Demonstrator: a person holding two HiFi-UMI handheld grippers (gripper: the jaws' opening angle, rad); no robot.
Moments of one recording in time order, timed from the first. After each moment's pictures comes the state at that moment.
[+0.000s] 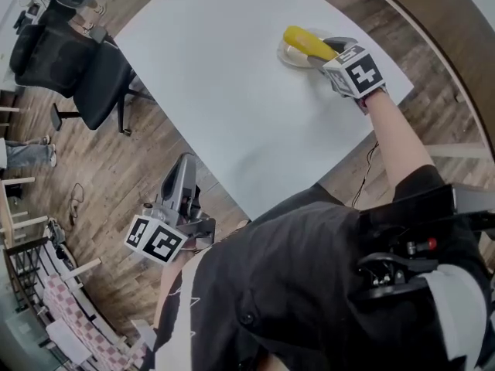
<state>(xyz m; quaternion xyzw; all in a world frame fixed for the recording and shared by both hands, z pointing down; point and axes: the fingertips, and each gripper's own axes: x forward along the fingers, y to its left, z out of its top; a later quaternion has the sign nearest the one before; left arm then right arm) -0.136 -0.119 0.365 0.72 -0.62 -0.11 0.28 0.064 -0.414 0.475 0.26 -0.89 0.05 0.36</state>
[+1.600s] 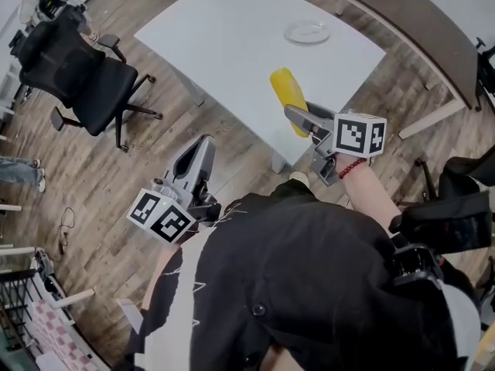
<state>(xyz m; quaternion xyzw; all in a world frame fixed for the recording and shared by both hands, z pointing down) -0.179 0.070 0.323 0.85 -0.48 -0.13 0.20 -0.018 -0.041 0.396 0.29 -0.87 0.39 0.03</state>
